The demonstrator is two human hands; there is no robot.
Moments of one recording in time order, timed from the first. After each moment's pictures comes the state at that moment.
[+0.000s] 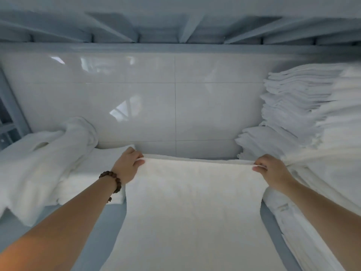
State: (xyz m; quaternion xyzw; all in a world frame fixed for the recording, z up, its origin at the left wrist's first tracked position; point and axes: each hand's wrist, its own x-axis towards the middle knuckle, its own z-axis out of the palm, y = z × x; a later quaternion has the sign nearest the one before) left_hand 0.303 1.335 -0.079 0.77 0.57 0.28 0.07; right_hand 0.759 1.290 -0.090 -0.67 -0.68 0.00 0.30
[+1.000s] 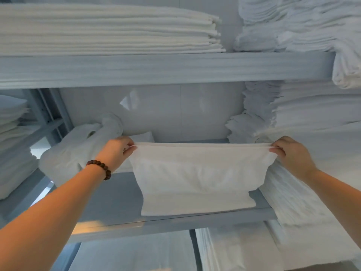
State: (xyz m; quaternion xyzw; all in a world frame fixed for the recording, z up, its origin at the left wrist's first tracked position) left_hand 0.192 1.096 0.041 0.80 0.52 0.30 -0.03; right_hand 0.713 1.015 0.028 -0.65 -0.68 -0.13 0.31
